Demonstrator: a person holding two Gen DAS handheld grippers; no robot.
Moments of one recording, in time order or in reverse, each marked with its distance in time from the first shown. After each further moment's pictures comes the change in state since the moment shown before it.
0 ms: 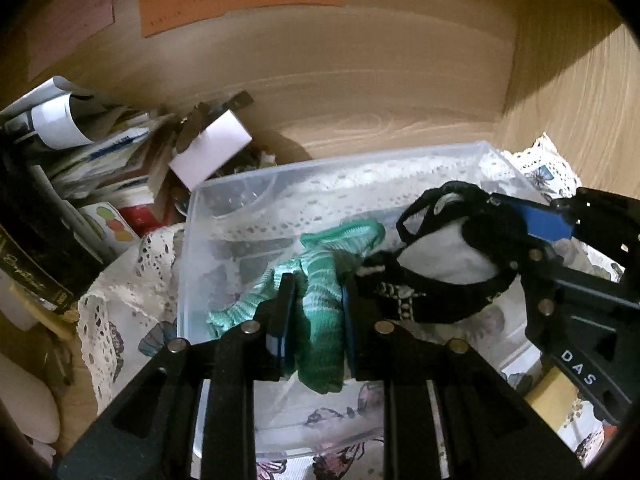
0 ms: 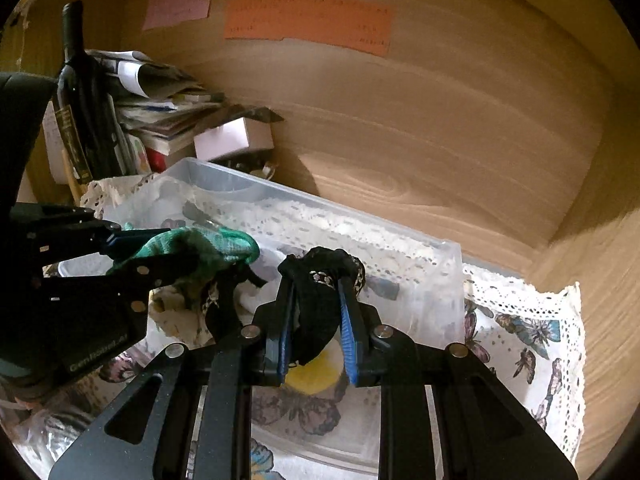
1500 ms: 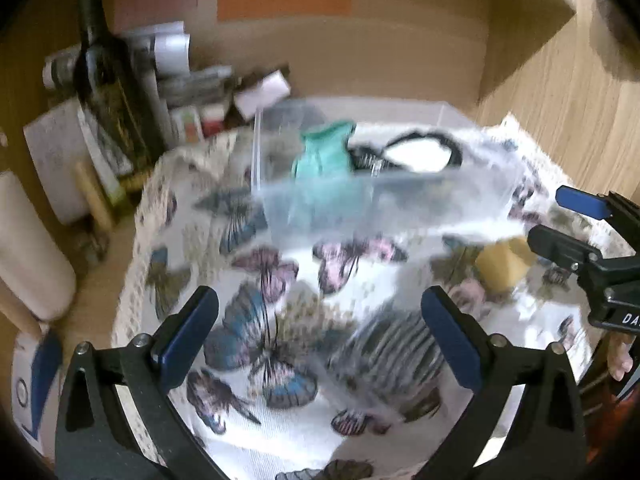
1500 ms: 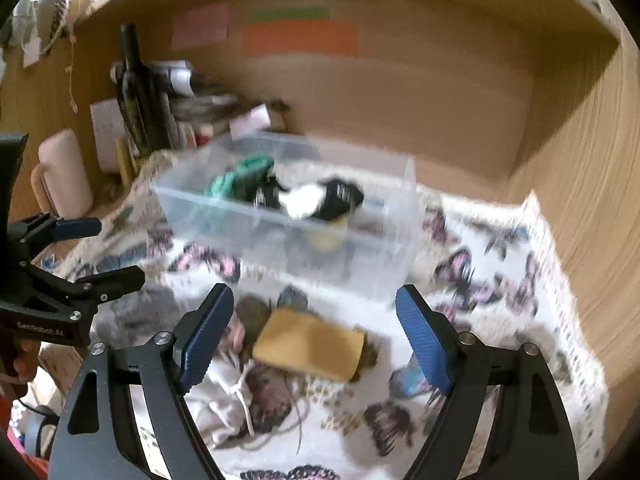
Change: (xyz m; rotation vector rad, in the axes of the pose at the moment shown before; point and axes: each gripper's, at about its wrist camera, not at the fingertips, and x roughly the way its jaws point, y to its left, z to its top) left arm -0.089 0.008 -0.111 -0.064 -0.028 0.021; right arm -0.096 0.008 -0.092 0.114 -0.019 0.021
